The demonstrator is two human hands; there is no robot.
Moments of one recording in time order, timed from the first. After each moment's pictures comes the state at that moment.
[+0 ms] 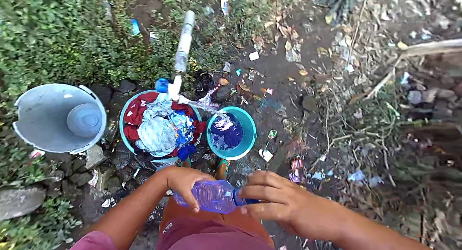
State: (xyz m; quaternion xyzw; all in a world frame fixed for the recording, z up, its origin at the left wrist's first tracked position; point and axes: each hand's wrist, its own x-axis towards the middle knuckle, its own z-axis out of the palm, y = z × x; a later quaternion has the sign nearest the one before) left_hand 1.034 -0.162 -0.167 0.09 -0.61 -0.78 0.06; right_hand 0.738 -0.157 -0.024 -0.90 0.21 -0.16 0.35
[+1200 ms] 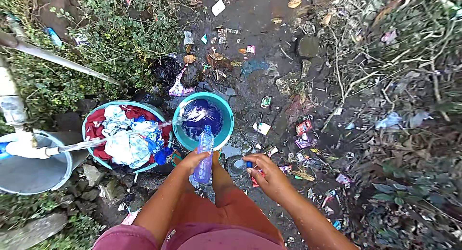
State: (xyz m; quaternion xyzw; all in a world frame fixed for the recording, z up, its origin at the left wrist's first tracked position) left_hand 0.750 -0.192 -0.305 0.60 -0.14 -0.79 0.00; right_hand 0.491 -0.128 -0.185 -0.55 0.65 -0.14 0.50
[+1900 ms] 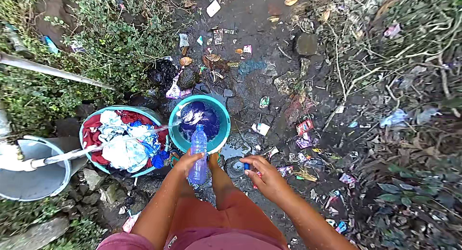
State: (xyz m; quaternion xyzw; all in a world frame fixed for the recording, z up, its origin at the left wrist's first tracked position) left_hand 0.742 -0.199 -0.306 0.61 -0.14 -0.78 0.05; right_hand 0.467 -0.127 -0.201 -0.54 0.65 -0.14 0.51
